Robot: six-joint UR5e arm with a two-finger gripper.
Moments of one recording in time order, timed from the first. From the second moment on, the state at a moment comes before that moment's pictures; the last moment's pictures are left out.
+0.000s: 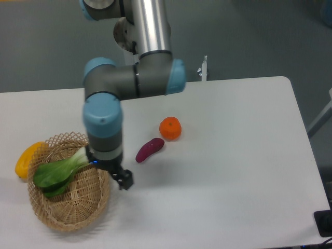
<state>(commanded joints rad) 2.02 -2.01 -1.59 -1.08 1.44 0.79</state>
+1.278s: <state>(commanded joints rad) 1.90 -2.14 -1.56 -1.07 1.40 0.65</state>
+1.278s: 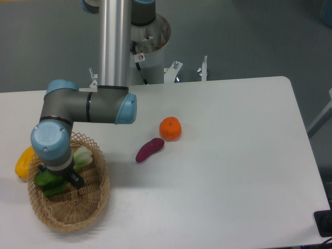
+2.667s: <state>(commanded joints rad) 2.16 -1.94 -1.54 -1.07 1.37 0.59</state>
